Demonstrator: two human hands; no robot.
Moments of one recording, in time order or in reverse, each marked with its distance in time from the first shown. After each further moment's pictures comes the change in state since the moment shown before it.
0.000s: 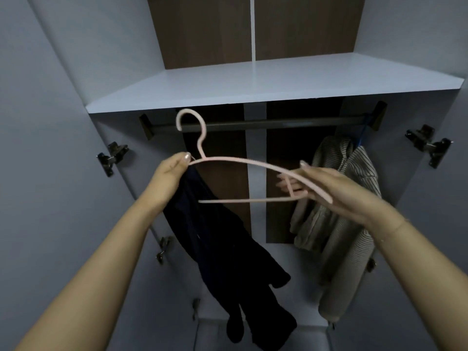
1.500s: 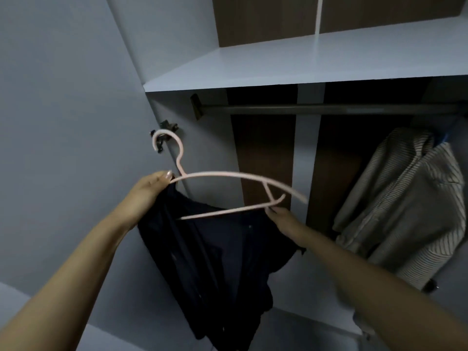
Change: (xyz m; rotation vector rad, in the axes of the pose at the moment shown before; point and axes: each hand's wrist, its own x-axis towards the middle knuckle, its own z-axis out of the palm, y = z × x) left_hand -0.079 -0.028 -0.081 0.232 0.129 -0.364; right_hand 0.103 0.168 0.098 -0.255 -0.061 0.311
